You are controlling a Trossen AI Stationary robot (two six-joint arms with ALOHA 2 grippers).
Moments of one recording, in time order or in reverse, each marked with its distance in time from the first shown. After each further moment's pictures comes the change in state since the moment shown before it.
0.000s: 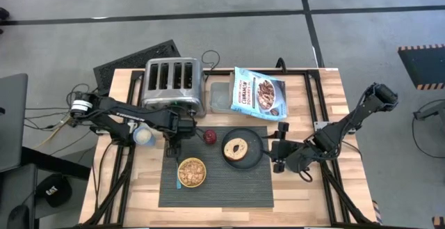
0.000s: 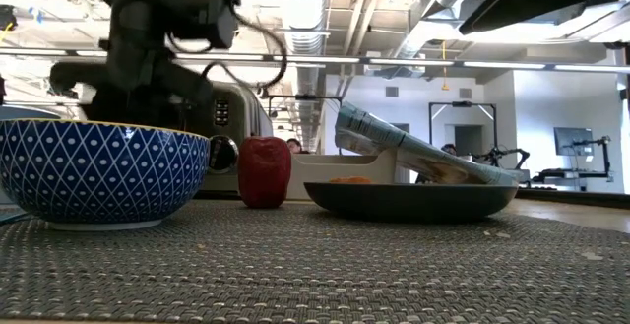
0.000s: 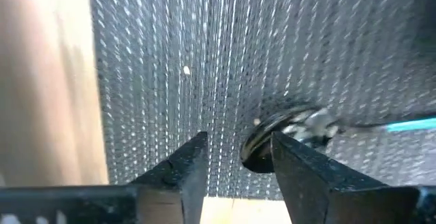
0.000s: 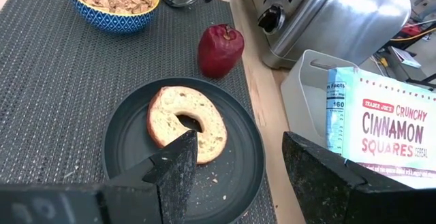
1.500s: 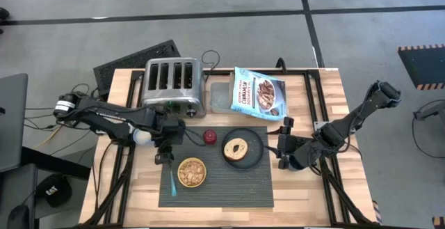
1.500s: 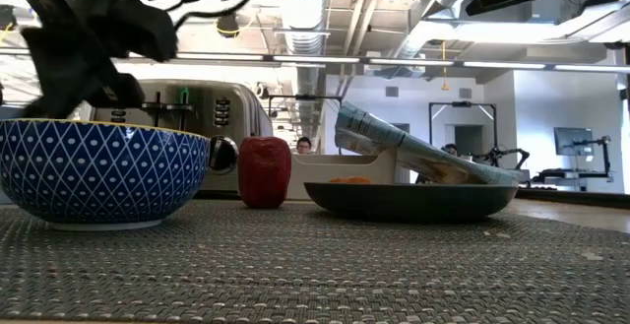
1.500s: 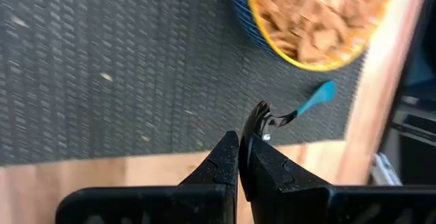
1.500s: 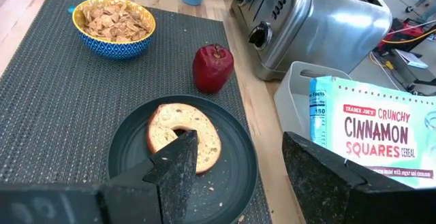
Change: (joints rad) left arm -0.056 -0.242 -0.045 -0.041 0.371 -0.160; right arm -0.001 -0.111 0.000 -0.025 0.001 0.009
